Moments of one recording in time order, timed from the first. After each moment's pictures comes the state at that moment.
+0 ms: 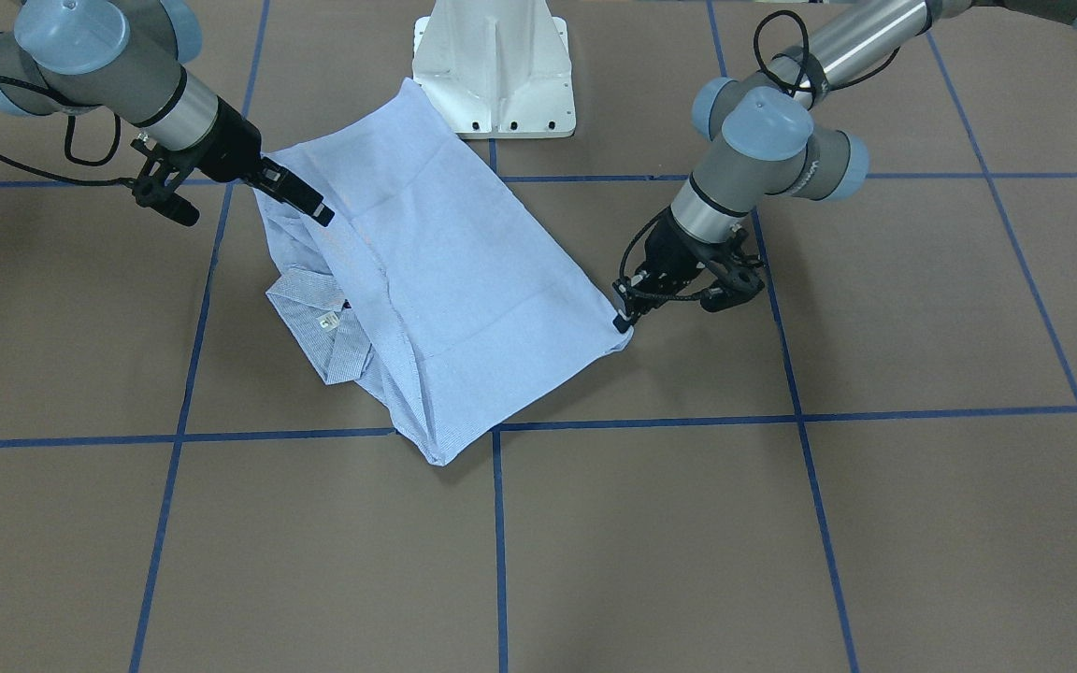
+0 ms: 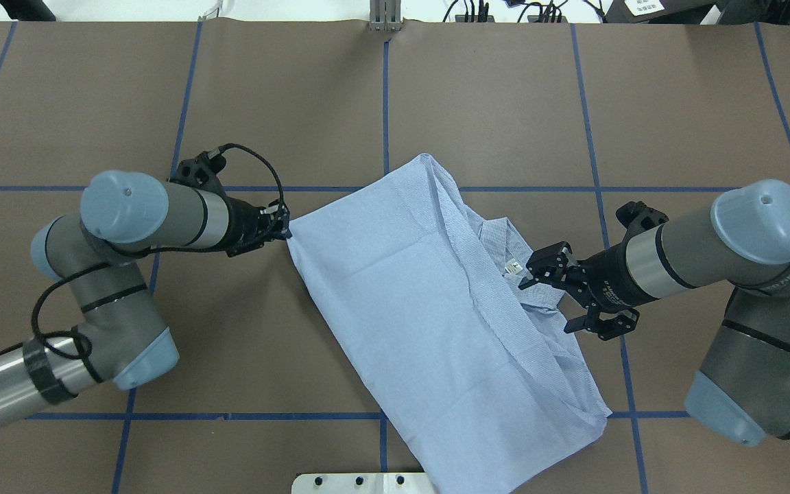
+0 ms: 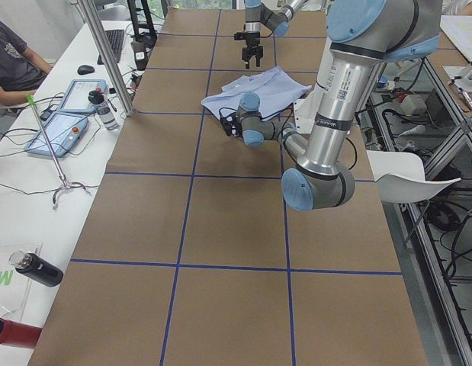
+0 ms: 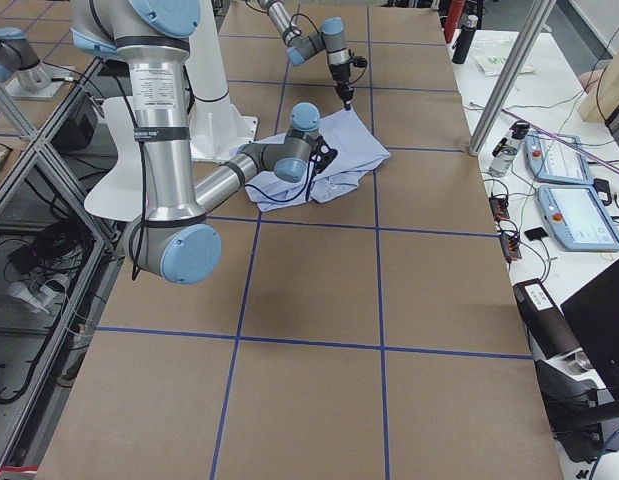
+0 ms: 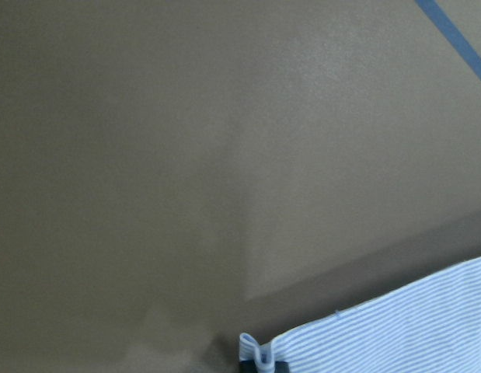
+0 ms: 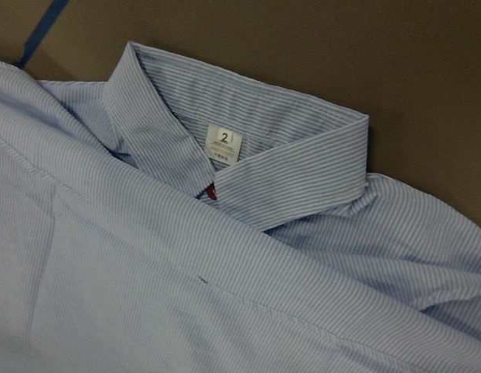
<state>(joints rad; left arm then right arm) -0.63 -2.04 -1.53 -2.32 -1.84 -1.75 0.62 -1.46 1.95 -0.95 2.16 1.98</state>
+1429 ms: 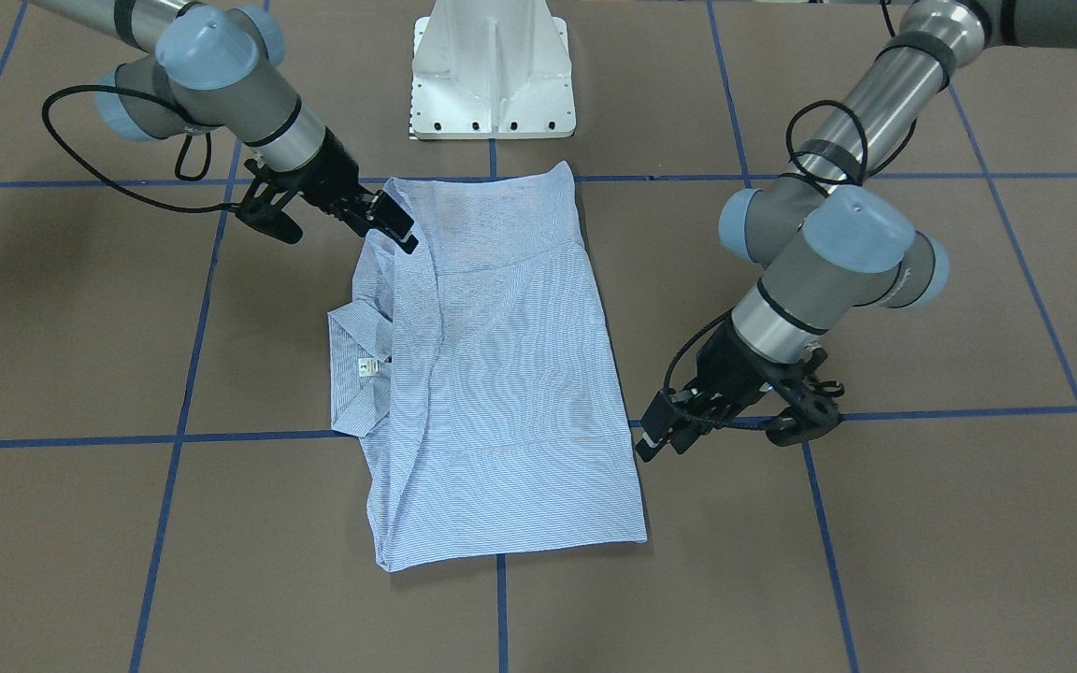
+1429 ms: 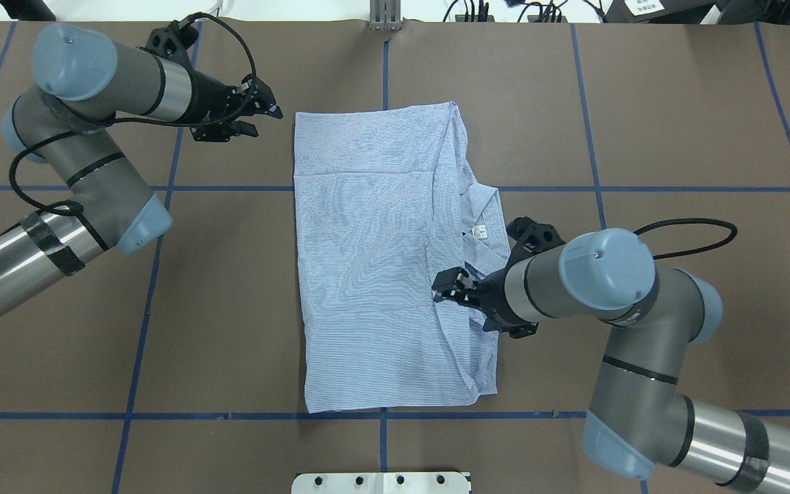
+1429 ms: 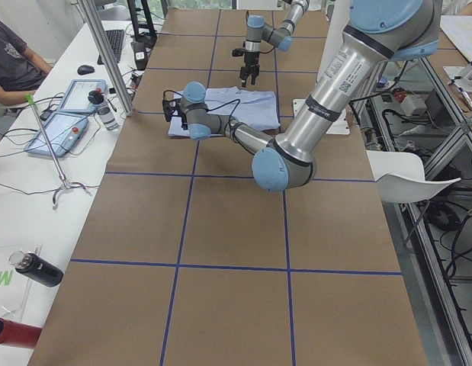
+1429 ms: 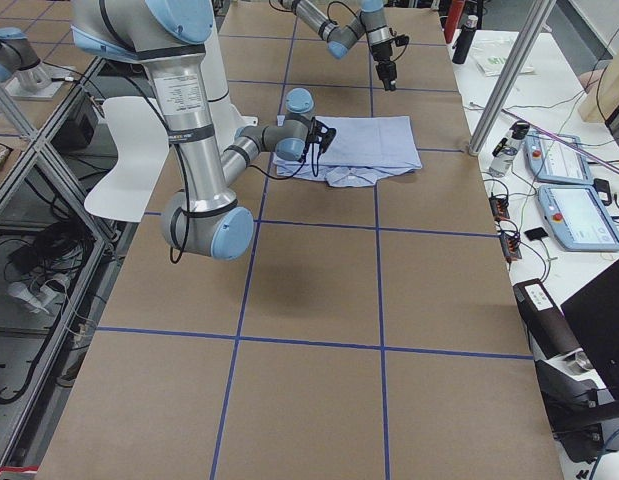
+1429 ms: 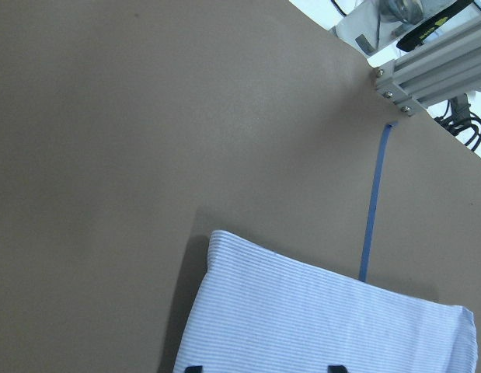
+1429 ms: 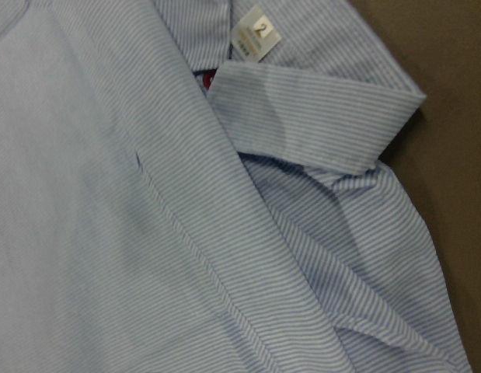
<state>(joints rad) -0.87 -2.16 -1.34 -2.50 -2.04 -1.60 0.42 -1.21 1.84 -1.14 1.86 1.71</state>
